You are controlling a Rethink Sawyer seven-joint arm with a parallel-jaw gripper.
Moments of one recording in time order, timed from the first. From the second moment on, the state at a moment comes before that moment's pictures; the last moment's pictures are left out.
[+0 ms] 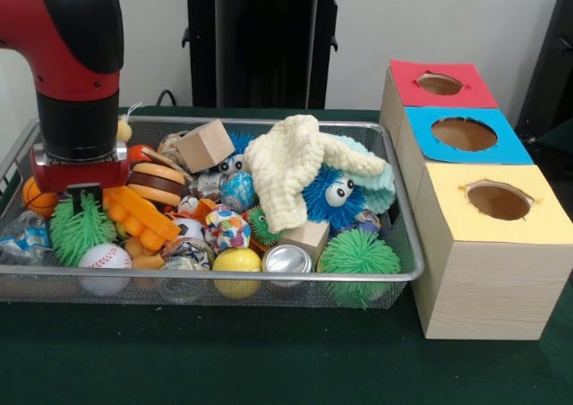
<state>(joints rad) -0.83 -0.45 0.43 1.44 -0.78 0.62 1.39</state>
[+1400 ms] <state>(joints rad) -0.77 -0.53 0.37 1.50 -0.73 0.63 1.39</state>
